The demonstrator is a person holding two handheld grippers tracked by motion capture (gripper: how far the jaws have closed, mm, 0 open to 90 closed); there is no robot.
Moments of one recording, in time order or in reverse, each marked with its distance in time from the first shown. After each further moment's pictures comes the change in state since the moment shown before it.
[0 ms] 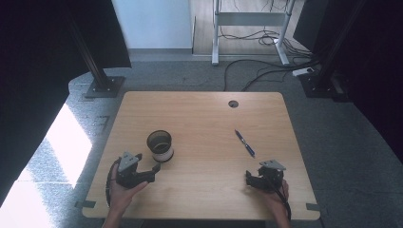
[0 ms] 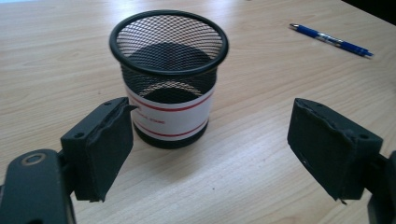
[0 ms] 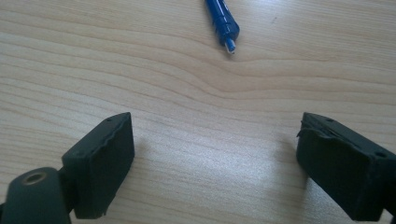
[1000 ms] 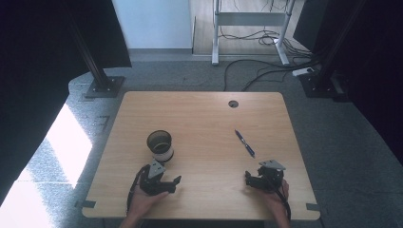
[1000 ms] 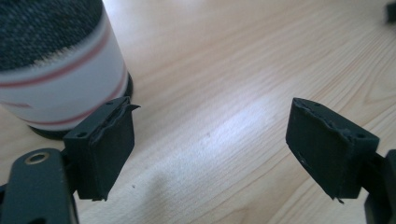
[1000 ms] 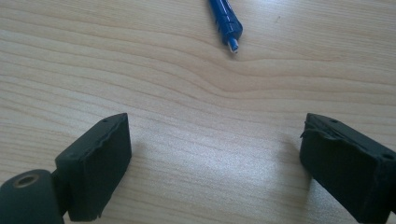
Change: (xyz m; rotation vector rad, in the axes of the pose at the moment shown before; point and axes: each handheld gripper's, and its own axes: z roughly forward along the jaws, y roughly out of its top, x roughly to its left) left arm -0.050 -0.020 0.040 0.111 -0.097 0.129; right arm 0.001 0.000 0.001 0.006 0.006 -0.007
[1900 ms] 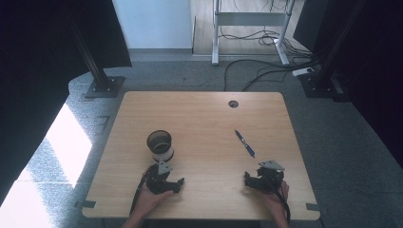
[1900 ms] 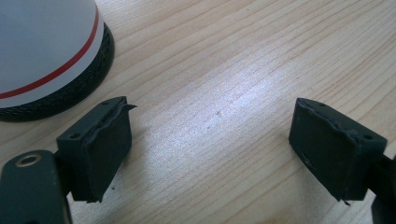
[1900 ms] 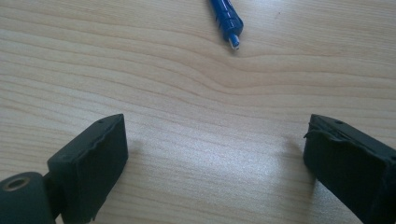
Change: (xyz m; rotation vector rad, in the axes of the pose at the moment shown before) left arm 0.001 -0.012 0.041 0.157 0.007 0.003; right arm 0.003 -0.001 -0.001 0.005 -0.013 0.011
